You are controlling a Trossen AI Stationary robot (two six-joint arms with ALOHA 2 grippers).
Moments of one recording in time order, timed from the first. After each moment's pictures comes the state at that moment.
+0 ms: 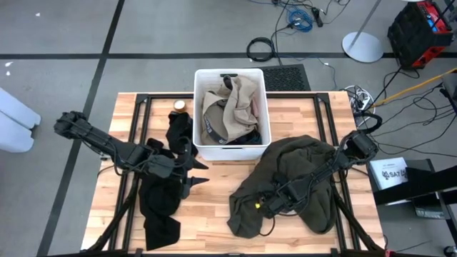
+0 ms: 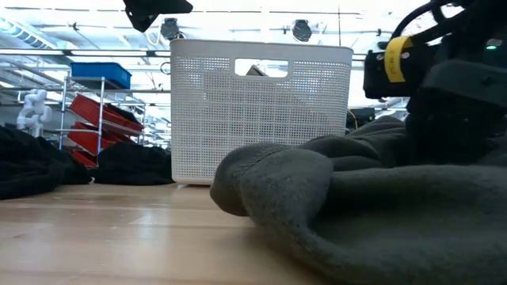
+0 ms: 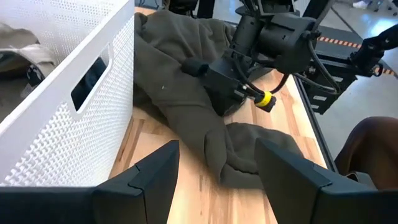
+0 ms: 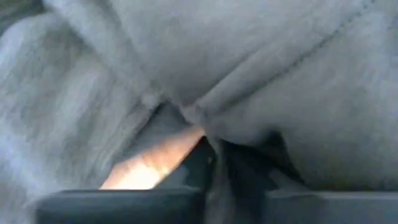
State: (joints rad) left arm -0.41 1.13 0.82 -0.14 -0.32 -0.36; right arm 0.57 1.84 0.96 -0.49 0.33 1.04
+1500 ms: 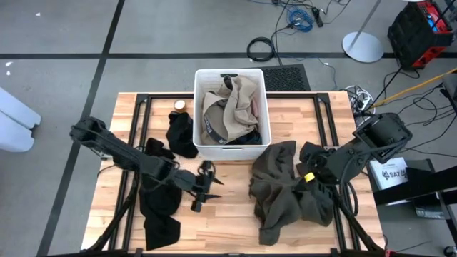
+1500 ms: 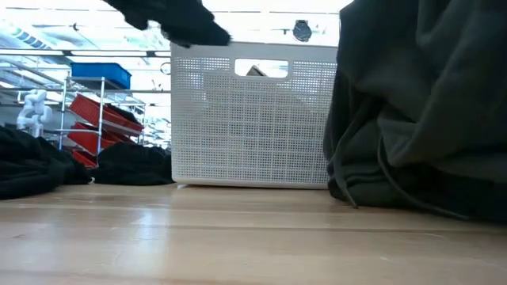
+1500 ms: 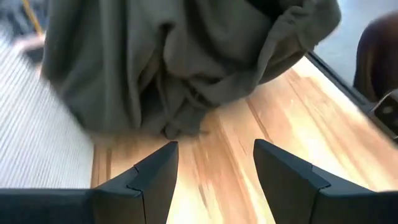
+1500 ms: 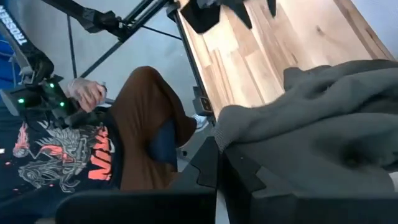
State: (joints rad) left arm -0.41 1.45 0.82 0.15 -0.20 0.08; right arm 0.61 1.61 2.35 -1.58 0.07 1.09
